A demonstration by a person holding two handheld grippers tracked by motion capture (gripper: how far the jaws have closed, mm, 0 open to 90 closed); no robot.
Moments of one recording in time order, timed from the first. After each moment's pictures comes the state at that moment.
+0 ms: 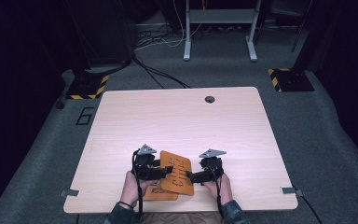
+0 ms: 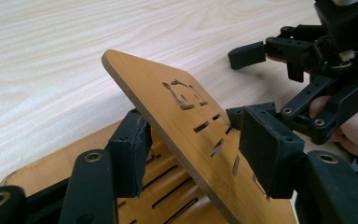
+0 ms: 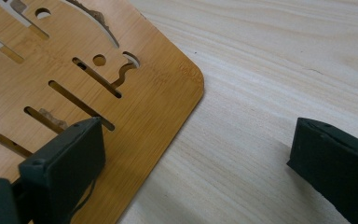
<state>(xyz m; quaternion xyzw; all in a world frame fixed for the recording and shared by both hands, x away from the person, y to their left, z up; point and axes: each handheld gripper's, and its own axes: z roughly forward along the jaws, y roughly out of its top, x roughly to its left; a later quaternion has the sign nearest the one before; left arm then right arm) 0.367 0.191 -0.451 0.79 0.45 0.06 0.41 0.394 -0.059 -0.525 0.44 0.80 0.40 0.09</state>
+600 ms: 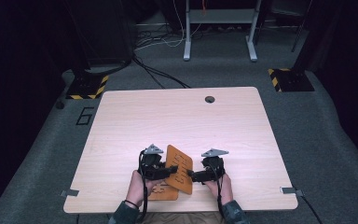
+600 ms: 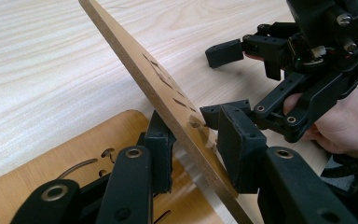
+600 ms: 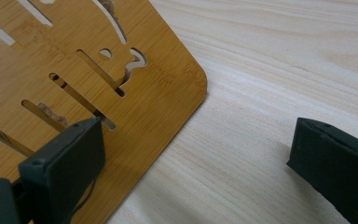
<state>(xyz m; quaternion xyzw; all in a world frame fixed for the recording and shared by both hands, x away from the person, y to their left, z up) 0.369 0.174 -0.452 0.80 0.43 0.03 0.41 0.395 -0.064 -0.525 0.45 0.79 0.40 0.09</state>
